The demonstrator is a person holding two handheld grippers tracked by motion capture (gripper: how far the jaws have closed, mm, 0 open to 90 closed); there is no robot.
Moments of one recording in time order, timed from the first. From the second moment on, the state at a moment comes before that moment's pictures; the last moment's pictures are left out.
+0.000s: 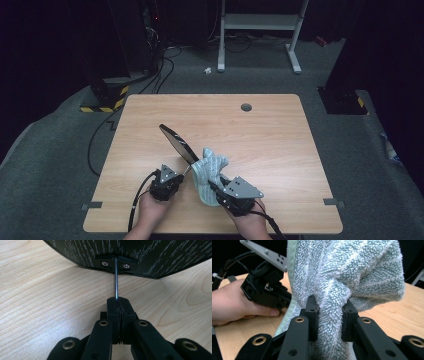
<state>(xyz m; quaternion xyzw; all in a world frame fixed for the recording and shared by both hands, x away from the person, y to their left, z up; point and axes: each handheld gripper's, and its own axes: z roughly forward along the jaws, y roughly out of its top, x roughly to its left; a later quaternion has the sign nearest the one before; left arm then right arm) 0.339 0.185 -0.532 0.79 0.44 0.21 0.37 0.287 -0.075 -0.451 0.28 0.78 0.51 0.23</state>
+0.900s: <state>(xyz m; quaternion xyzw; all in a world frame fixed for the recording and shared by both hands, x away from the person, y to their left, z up) 0.337 0.183 -0.532 0.79 0.44 0.21 0.37 0.309 -0.080 -0.470 0.30 0.80 0.47 0.21</state>
